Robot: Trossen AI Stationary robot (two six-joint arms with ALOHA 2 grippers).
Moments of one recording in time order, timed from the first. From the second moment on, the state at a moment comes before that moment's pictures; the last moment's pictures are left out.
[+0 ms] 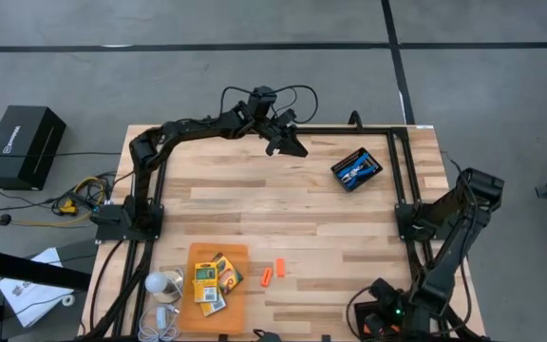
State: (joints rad) left arm 0.54 2.04 1.56 0.16 1.09 -0.38; right arm 1.15 1.59 0.92 -0.42 0.29 2.06
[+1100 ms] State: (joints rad) left arm 0.37 1.95 1.53 0.16 1.23 -0.54; right arm 1.04 1.58 0.90 -0.49 0.29 1.89
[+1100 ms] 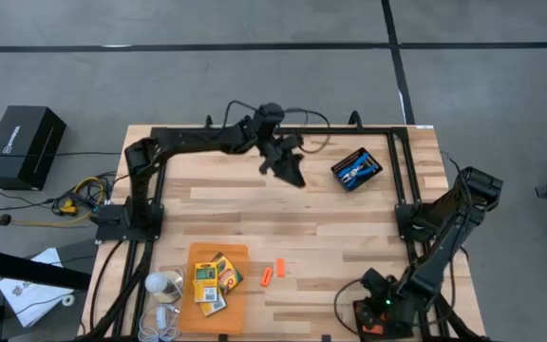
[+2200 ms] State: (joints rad) left arm 0.16 1.42 1.19 0.17 0.21 -0.53; right arm 1.04 1.31 0.89 -0.59 0.71 1.51
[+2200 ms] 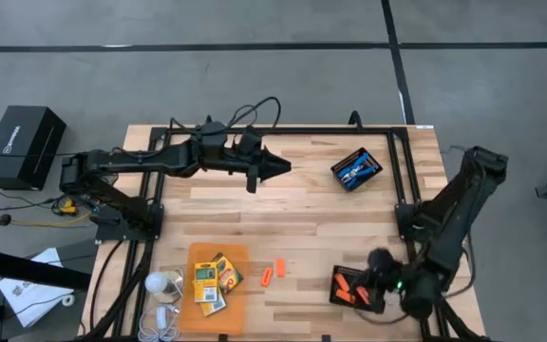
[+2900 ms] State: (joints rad) left arm 0.18 1.43 1.19 0.12 0.12 -0.47; right arm 0.27 1.17 0.89 -0.21 0.17 0.54
